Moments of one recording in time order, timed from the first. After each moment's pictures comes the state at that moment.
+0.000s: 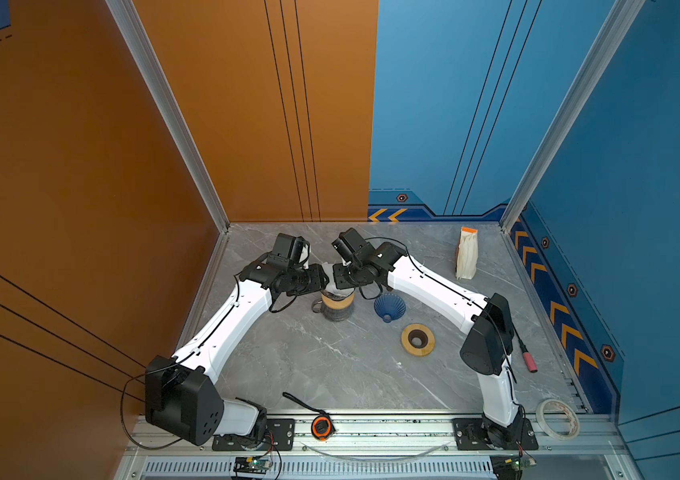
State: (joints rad) left arm -0.33 1.39 1.24 -0.74 0.22 -0.51; right arm 0.84 2.04 1.99 -0.91 0.07 0.54
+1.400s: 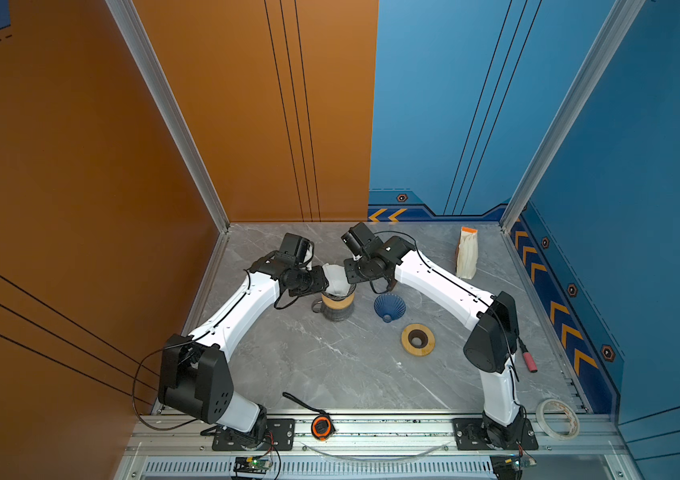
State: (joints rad) left arm -0.32 1.50 1.25 -0.74 0.22 -0.49; right arm 0.79 2.04 1.99 -0.96 0.14 0.47
